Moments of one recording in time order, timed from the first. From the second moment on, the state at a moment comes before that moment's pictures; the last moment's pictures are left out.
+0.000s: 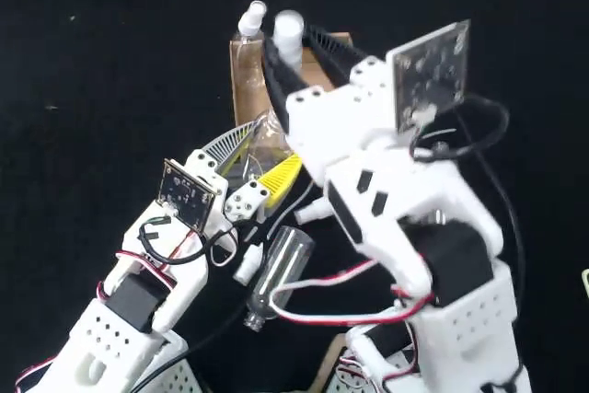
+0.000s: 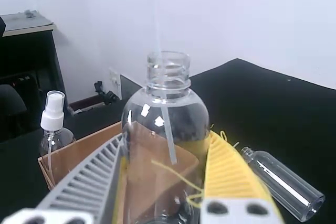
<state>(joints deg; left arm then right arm) 28.0 -79.7 73.2 14.0 -3.0 -26.5 -51.4 17.8 48.0 -2.4</state>
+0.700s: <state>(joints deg) 28.0 -79.7 73.2 14.0 -3.0 -32.3 -55.1 19.5 57.5 2.8</state>
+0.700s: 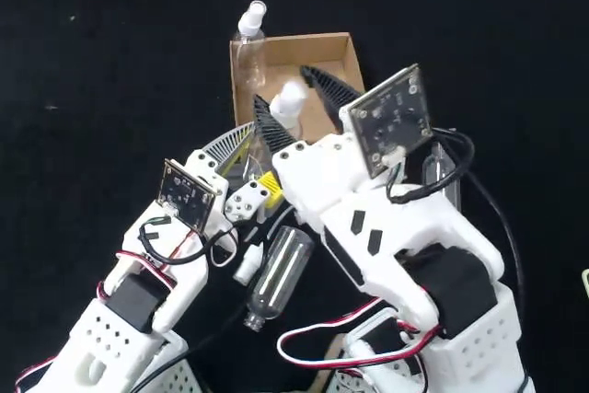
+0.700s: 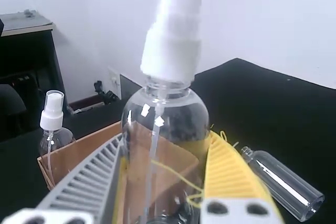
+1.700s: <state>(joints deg) 15.5 -79.9 82.9 -4.6 -3.0 2.4 -58.2 39.6 60.5 3.7</state>
